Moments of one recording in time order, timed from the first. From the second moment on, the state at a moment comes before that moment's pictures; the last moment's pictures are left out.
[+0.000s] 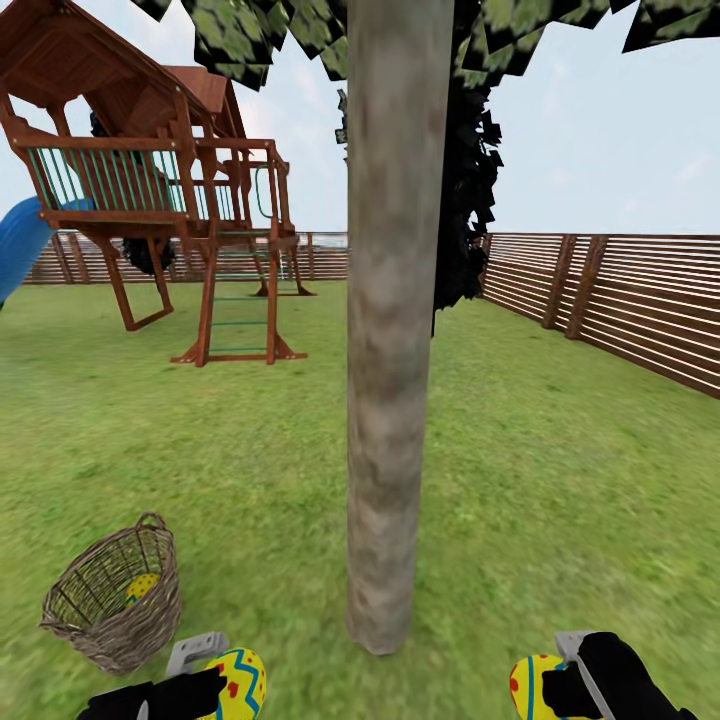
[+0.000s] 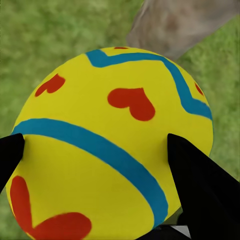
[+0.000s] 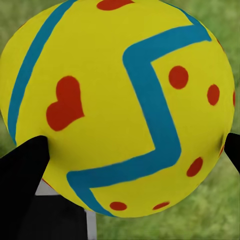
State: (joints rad) left arm -0.11 -0.03 0.32 -1.16 -0.11 0.71 -0.38; right arm -0.26 -0.20 -0.03 -0.97 0.06 0.95 0.14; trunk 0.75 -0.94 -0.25
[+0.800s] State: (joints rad) left arm -0.11 -0.04 0.32 -1.16 -0.12 0.71 -0.38; right arm -0.26 -0.20 -0.03 -0.96 0.06 0.95 0.14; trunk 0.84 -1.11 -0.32
